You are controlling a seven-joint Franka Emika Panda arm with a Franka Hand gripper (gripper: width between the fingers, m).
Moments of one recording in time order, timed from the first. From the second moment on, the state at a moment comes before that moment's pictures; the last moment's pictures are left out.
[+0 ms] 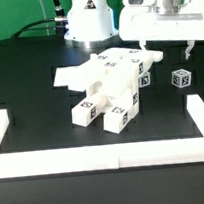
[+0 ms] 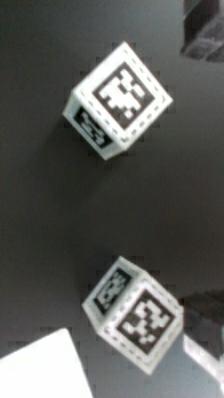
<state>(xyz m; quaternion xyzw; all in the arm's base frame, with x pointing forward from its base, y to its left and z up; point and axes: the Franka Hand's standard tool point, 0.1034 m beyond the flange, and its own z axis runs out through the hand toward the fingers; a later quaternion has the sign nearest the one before) 0.438 0.129 0.061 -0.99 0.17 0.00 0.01</state>
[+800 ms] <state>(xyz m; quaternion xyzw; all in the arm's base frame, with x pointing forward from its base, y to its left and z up) 0.468 0.102 0.064 -0.99 0.14 -0.01 0.01</state>
